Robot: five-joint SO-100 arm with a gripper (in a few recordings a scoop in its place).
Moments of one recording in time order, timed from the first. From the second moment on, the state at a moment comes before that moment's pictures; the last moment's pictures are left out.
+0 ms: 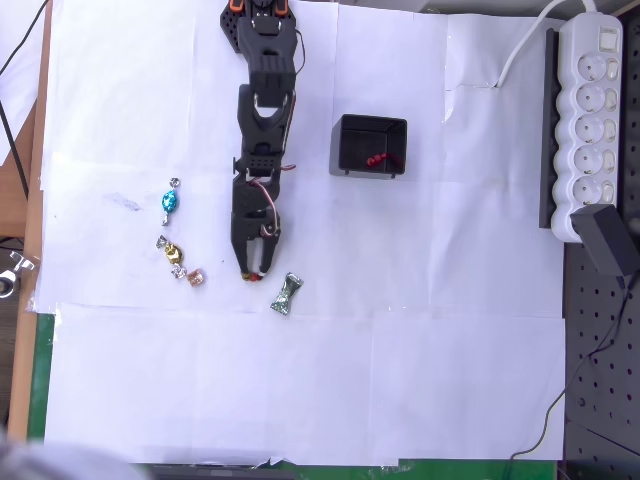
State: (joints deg) arm 4.1 131.6 76.6 -33.0 -91.8
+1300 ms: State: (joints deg) arm -31.6 67.9 84.2 73.7 -47.3
